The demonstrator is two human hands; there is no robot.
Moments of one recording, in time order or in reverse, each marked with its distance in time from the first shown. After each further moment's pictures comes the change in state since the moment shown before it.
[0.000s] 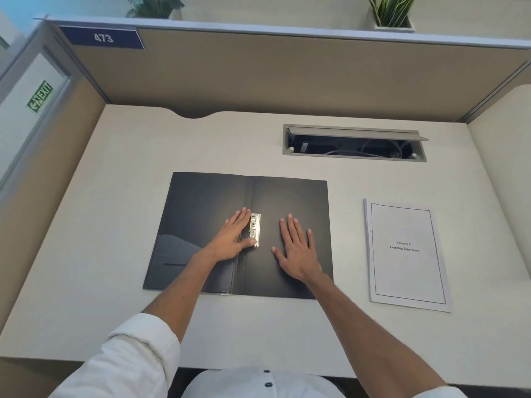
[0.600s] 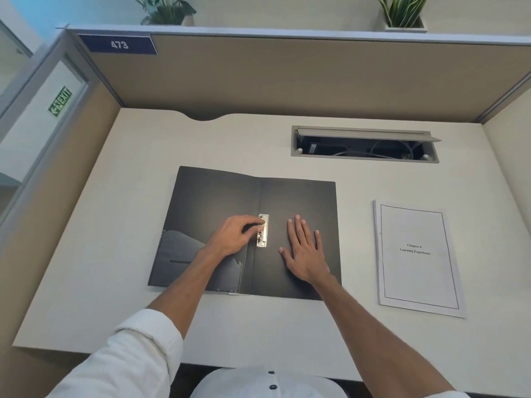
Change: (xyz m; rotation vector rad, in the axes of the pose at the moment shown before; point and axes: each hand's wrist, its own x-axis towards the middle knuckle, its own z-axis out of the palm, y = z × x) left_hand -0.012 0.018 -0.020 -0.037 0.253 0.031; right_hand 0.001 0.002 0.003 -0.021 0.009 -0.004
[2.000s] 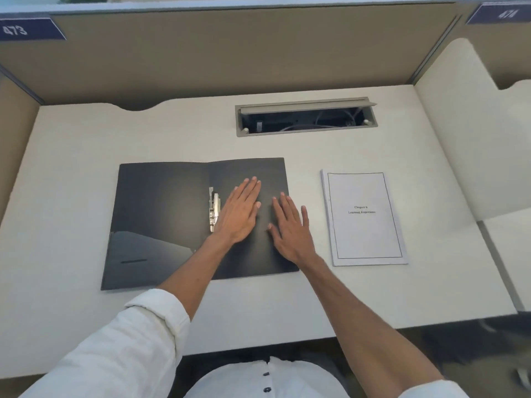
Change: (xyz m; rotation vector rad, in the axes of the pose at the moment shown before) left_hand 0.038 0.083 0.089 0.304 0.030 0.223; right_hand -0.042 0.063 -0.007 0.082 0.234 0.079
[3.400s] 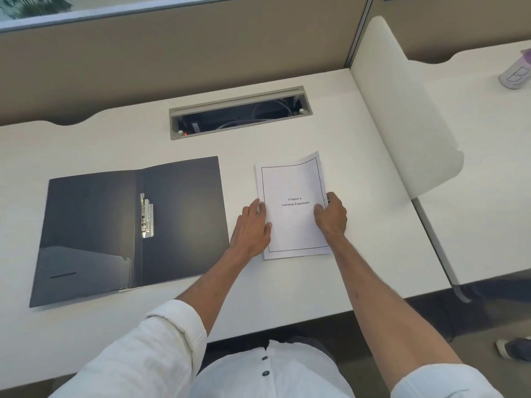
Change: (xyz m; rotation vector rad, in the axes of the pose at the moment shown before) left_hand 0.033 0.207 0.116 0.159 -0.191 -0.083; right_hand -0.040 0.247 -0.082 0.633 0.243 0.771
